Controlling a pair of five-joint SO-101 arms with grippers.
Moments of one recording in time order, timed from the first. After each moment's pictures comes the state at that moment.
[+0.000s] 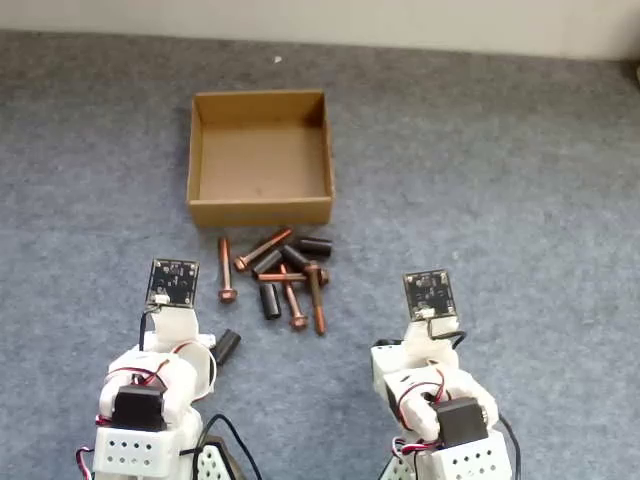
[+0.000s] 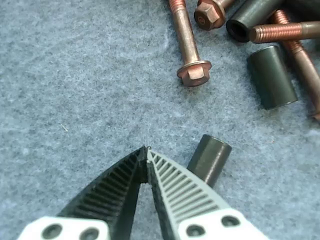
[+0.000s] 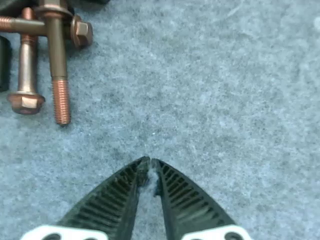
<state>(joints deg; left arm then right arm) -1.9 -103.6 96.0 76.4 6.6 -20.1 -104.6 95.7 71.2 -2.8</state>
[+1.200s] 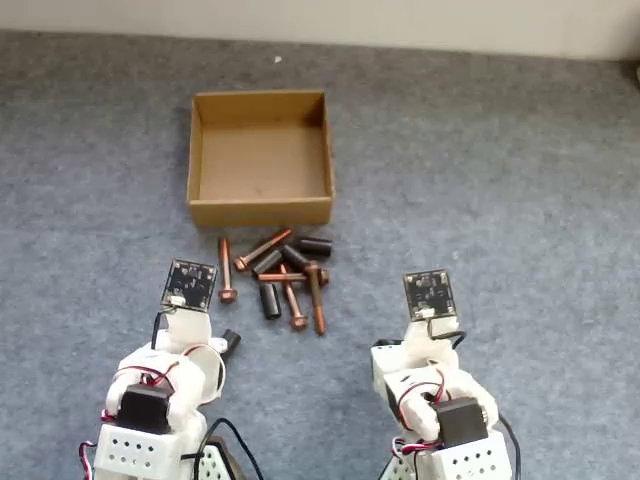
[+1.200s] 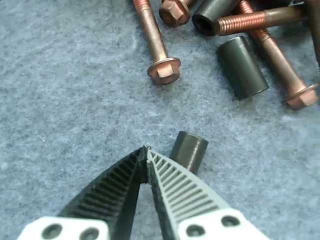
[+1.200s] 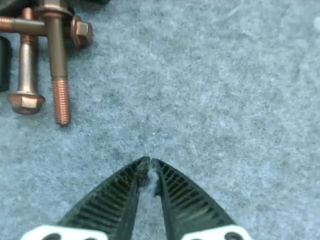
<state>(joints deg) 3.8 -103.6 96.0 76.4 6.6 -20.1 -104.6 95.7 71.2 -2.8</state>
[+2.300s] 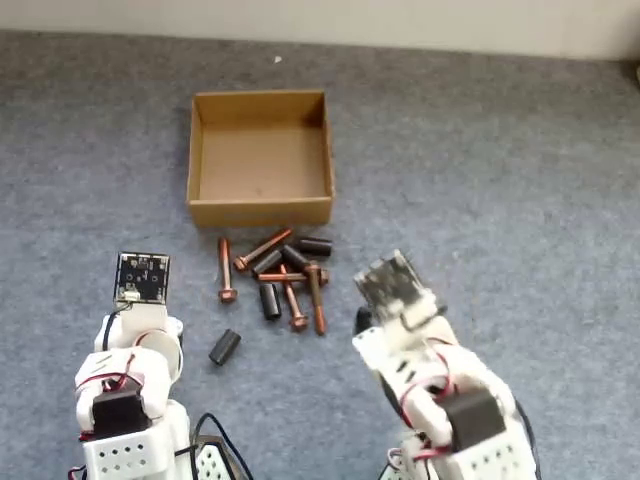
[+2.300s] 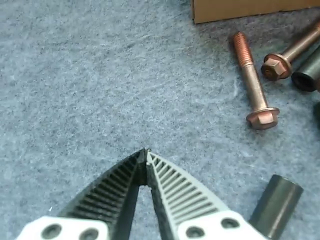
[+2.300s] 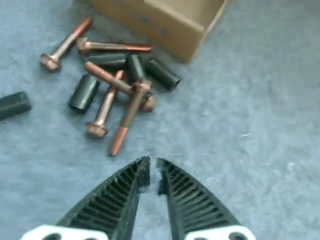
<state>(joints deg) -18.3 -103.7 91.7 70.5 -9.6 -30.9 -80.8 67.4 67.0 13.2</state>
